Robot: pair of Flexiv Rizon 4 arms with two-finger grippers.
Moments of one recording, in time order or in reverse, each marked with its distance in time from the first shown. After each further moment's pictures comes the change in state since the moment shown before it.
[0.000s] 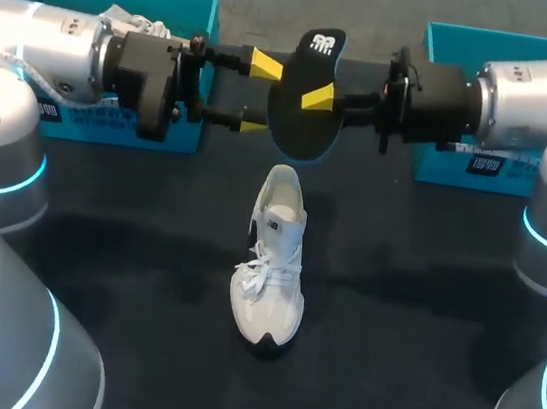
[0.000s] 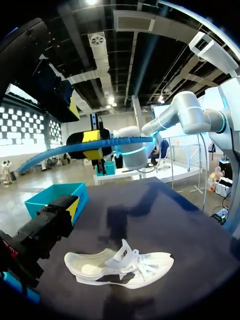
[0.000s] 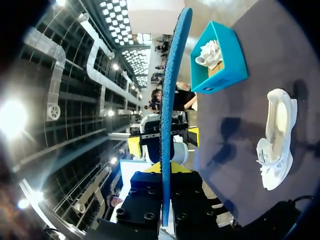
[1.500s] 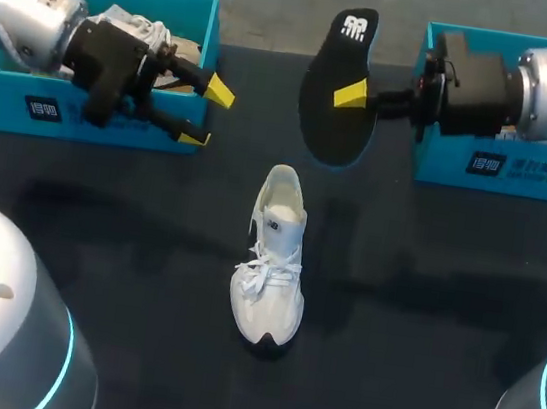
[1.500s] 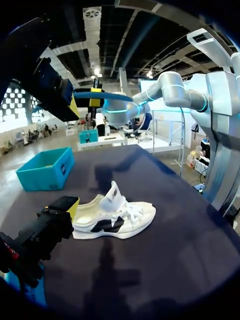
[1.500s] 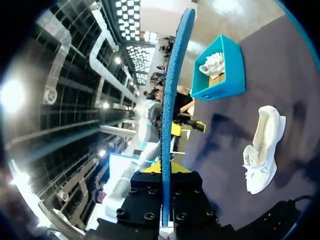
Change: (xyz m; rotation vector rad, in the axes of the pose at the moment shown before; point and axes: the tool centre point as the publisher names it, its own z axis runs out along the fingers) left arm 0.074 0.009 -0.060 0.185 0.283 -0.027; right arm 0.009 -0.007 -0.033 0.005 -0.074 -0.160
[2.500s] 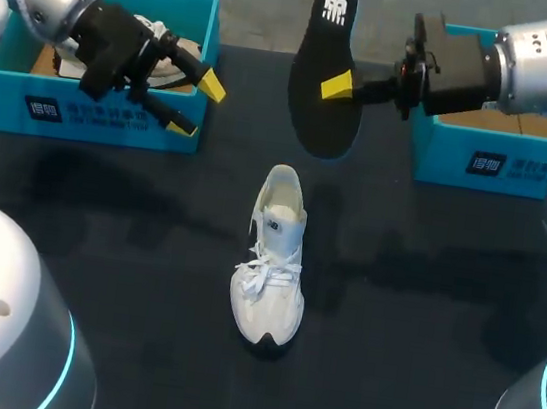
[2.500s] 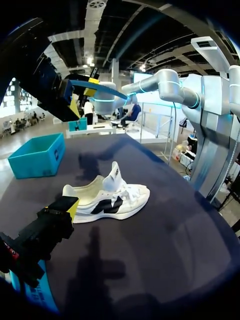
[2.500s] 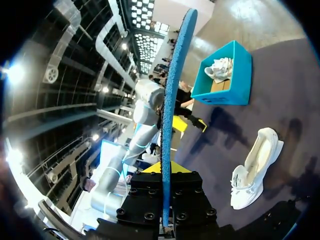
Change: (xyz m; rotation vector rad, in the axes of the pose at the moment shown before) left arm 0.029 0.026 -0.010 0.121 0.078 -0.040; right arm -0.019 0.028 0.013 0.059 -0.028 -0.131
